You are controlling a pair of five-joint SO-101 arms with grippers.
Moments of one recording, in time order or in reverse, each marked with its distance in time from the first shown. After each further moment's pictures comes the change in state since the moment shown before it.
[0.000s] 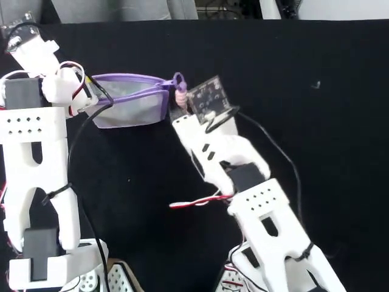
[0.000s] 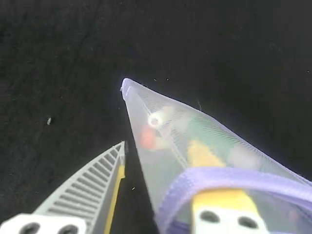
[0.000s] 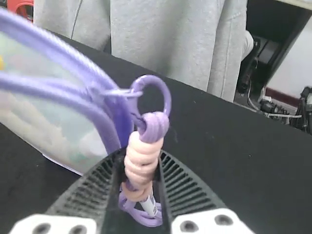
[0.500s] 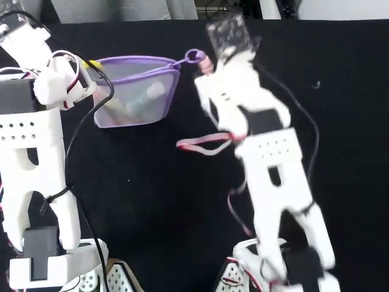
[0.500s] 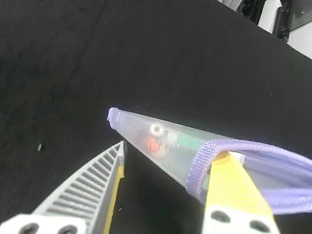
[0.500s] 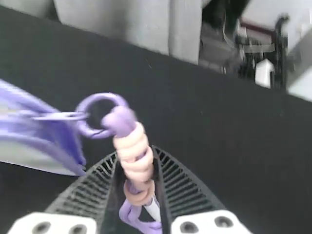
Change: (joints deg) left arm -0.1 0.0 -8.8 0.0 -0.2; right arm 11.6 22.9 -38.3 29.7 -0.9
